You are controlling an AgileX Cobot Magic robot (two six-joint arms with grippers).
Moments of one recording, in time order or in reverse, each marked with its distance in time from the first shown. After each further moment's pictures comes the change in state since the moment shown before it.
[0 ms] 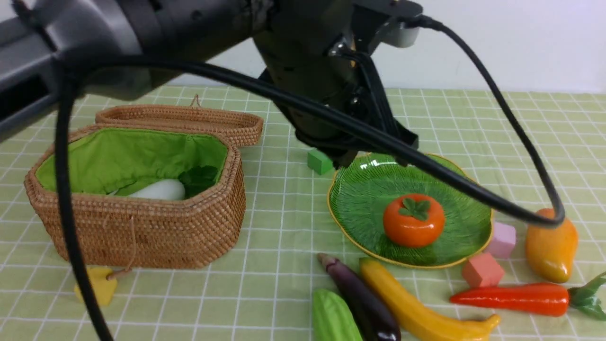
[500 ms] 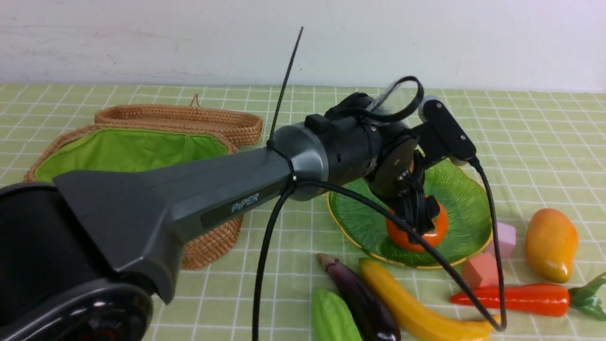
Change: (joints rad) right arm 0.000 0.000 0.000 -0.001 0.000 0.029; left arm 0.000 0.402 -0.049 0.110 -0.570 0.416
